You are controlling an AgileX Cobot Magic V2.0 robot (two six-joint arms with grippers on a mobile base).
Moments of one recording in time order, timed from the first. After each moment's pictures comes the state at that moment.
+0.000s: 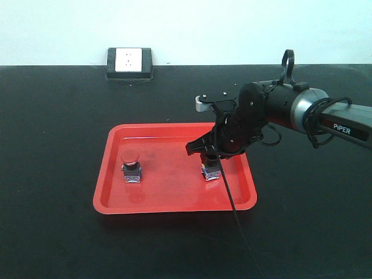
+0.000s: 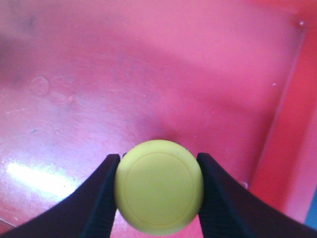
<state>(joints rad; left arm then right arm) -0.39 0.02 -0.45 -0.11 0.54 0.10 0.40 2.02 -1.49 0.15 0.73 -0.04</state>
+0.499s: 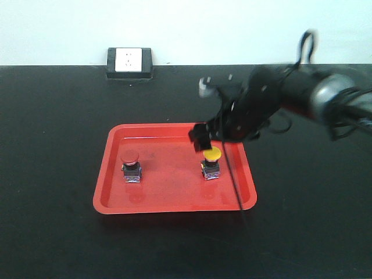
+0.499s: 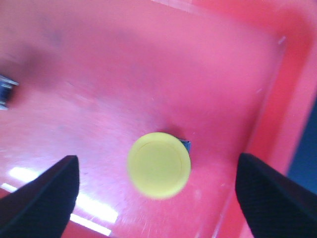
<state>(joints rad) -0.39 0.02 -0.45 -0.11 0.54 0.10 0.40 1.89 -1.50 0.14 0.79 -0.04</state>
